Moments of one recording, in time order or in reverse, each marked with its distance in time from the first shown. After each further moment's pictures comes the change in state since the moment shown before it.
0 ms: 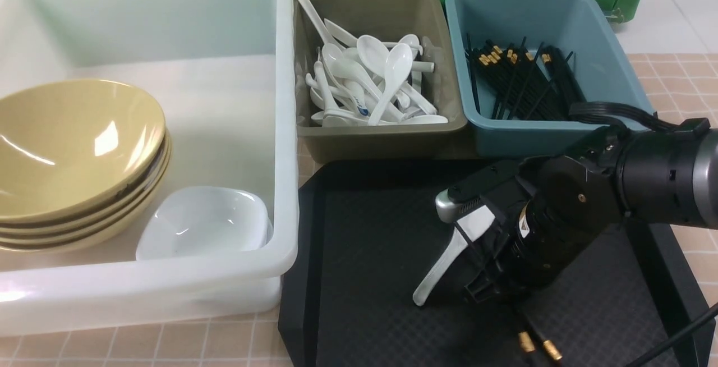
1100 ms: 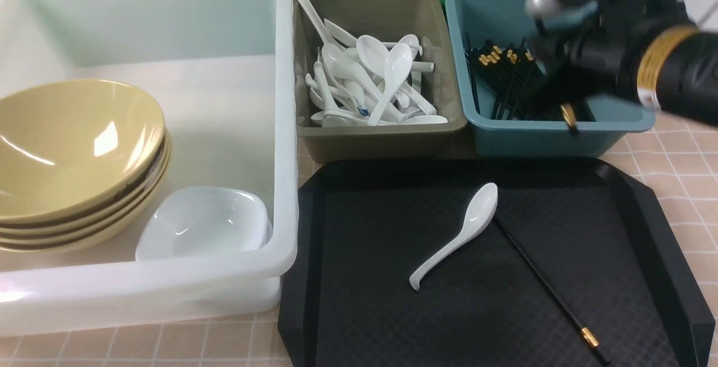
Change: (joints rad) right arm -0.201 -0.328 -0.054 -0.972 -0.686 0.763; left arm 0.000 0.000 0.000 0.000 0.000 0.000
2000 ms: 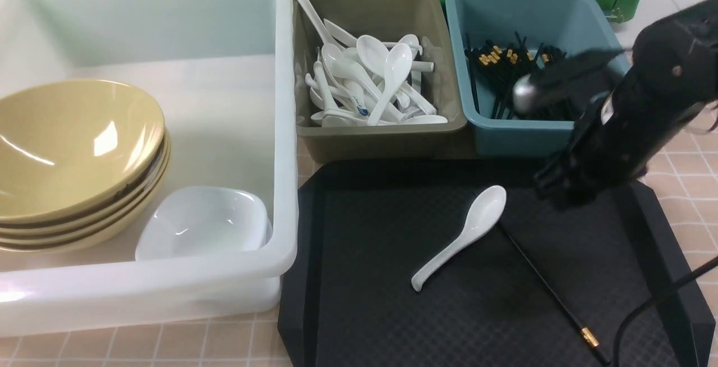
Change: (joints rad) right arm 0.002 0.240 -0.129 0.971 0.898 -0.864; left arm 0.000 0.000 0.020 0.000 -0.013 -0.034
